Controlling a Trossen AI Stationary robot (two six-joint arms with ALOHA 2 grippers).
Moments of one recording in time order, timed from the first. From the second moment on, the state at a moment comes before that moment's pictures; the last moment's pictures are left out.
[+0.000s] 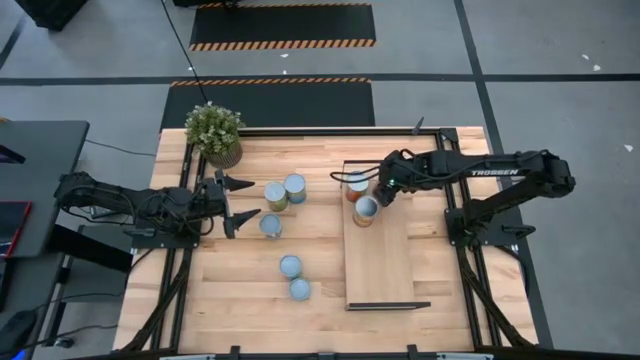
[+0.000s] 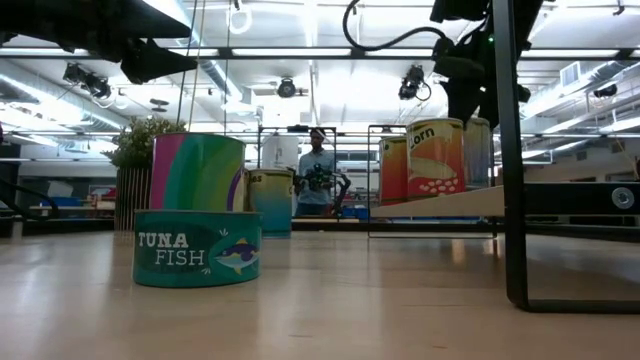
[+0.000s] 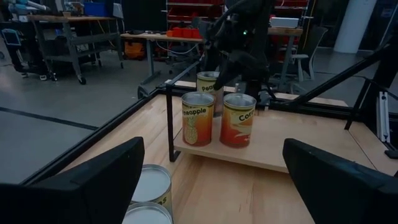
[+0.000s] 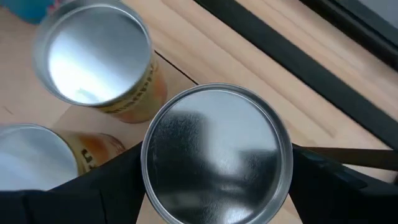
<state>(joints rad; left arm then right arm) -0.20 0.49 0.32 0.09 -0.50 -0.09 -0.13 1.26 1.02 -0.96 0.37 0.71</state>
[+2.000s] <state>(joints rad) -0.20 0.49 0.32 0.02 -0.50 -0.07 -0.05 1.88 1.62 -0.54 0.21 -0.02</state>
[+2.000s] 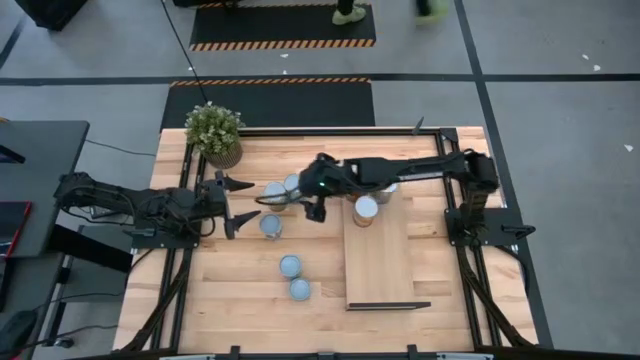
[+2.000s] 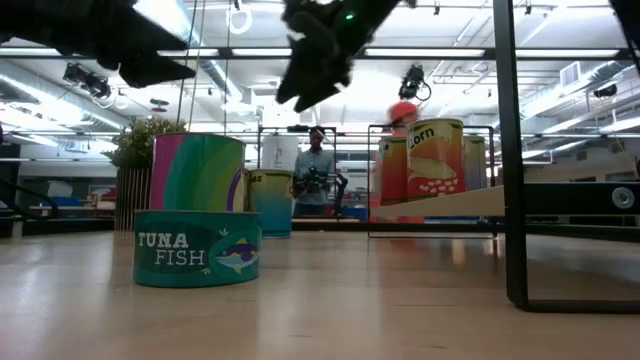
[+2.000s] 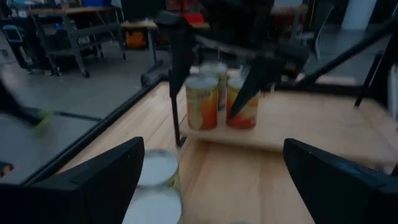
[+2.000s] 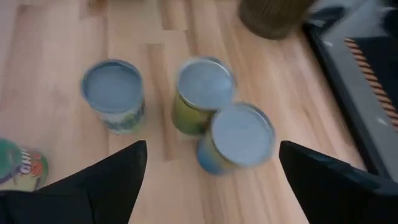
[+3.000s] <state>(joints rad) -0.20 0.49 0.32 -0.04 -0.50 -0.08 -0.19 2.16 1.86 -0.53 0.03 -0.24</state>
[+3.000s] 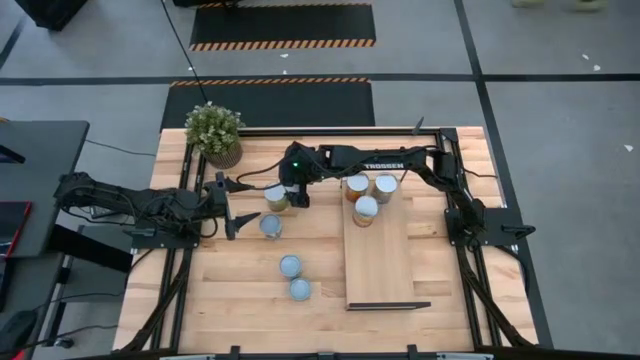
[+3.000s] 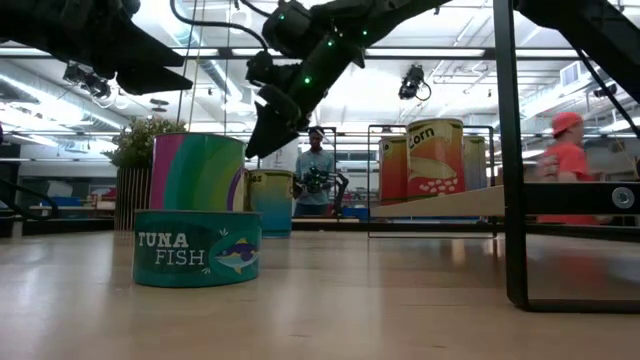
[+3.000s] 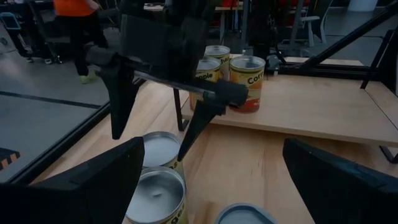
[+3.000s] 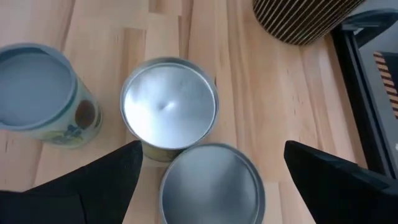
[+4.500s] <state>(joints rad) -0.20 0.49 0.32 -0.03 -0.50 -0.09 -0.07 1.99 1.70 -0.62 0.06 0.01</state>
